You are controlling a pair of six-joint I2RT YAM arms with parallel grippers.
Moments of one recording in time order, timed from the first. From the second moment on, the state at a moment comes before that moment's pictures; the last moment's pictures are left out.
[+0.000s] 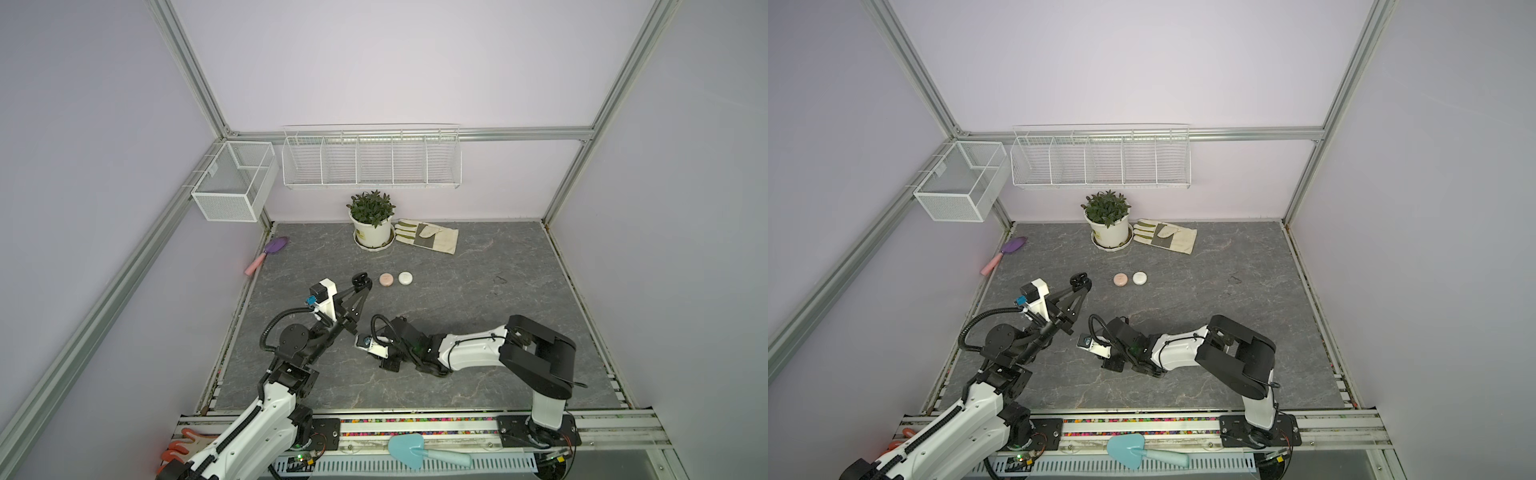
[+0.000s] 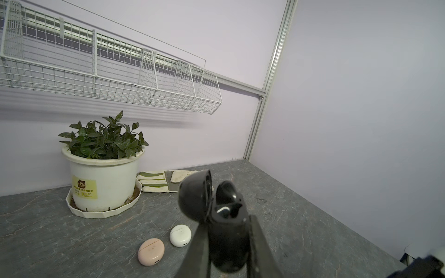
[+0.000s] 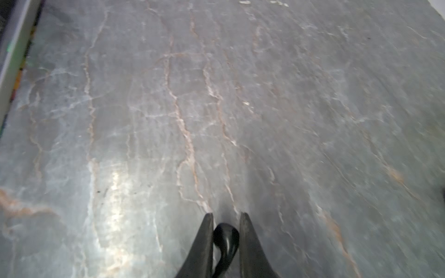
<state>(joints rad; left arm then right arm) -0.46 0.75 0.24 0.73 0.29 -0.31 1.13 1.86 0.92 0.25 -0.04 -0.27</state>
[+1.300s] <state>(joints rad) -0.46 0.72 0.24 0.72 0.30 -0.32 1.04 1.83 1.13 -0.56 0.22 0.55</state>
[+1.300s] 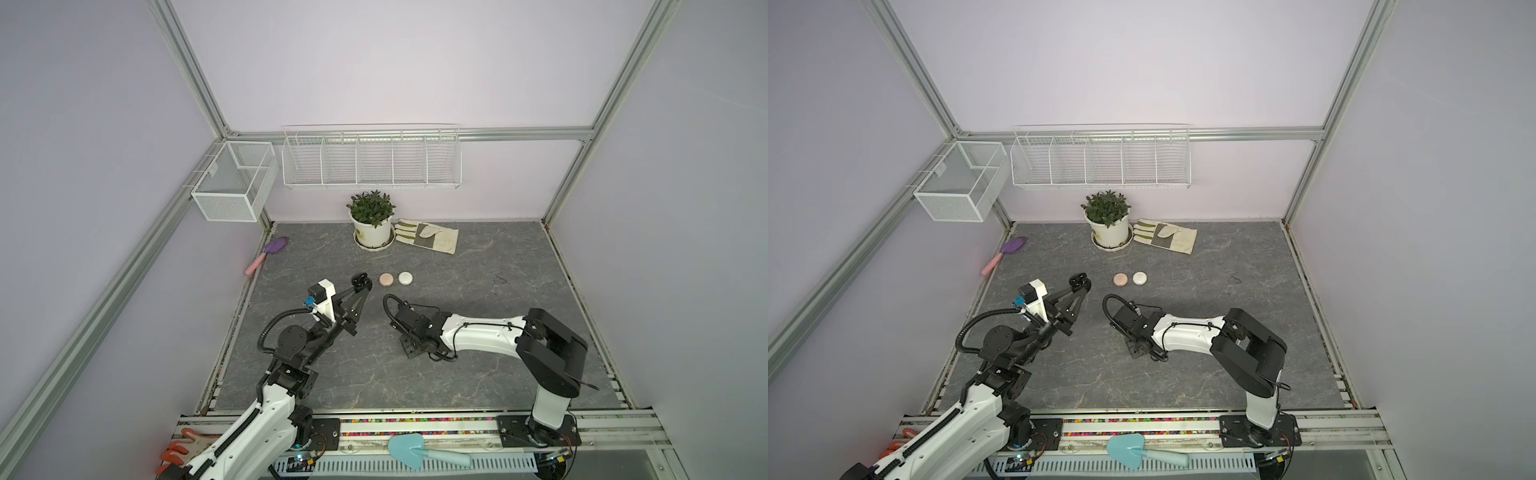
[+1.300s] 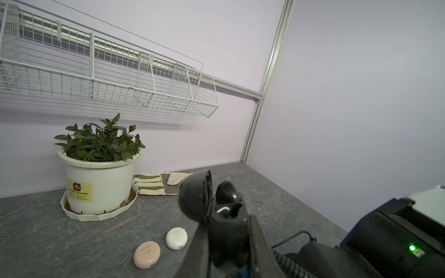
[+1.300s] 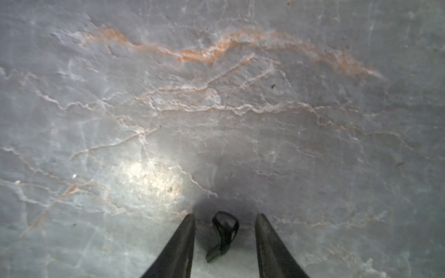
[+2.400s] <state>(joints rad) -0.46 0.69 0.22 0.70 0.31 -0.40 0.94 1.91 1.26 -0.71 -0.01 0.65</state>
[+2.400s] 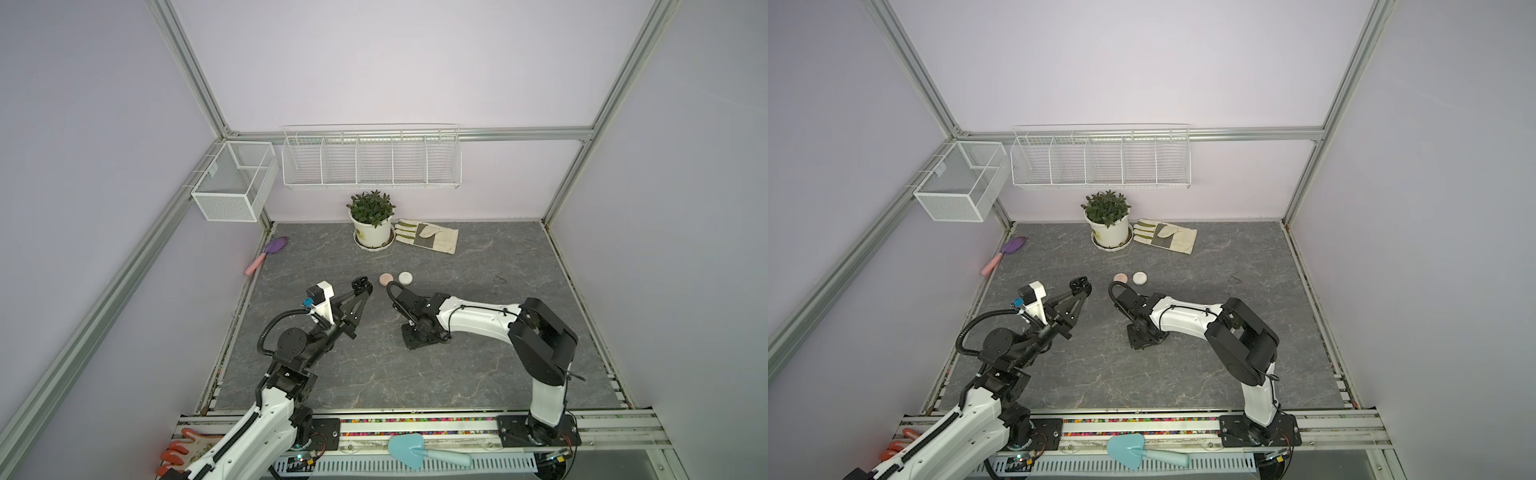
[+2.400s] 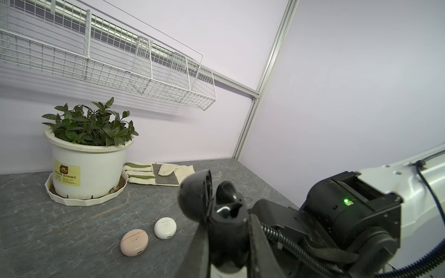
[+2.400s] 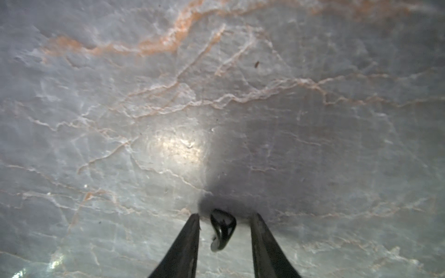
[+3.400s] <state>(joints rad) -0.46 0.67 0.22 0.69 0.31 -0.40 0.94 1.92 1.27 -0.71 -0.01 0.65</state>
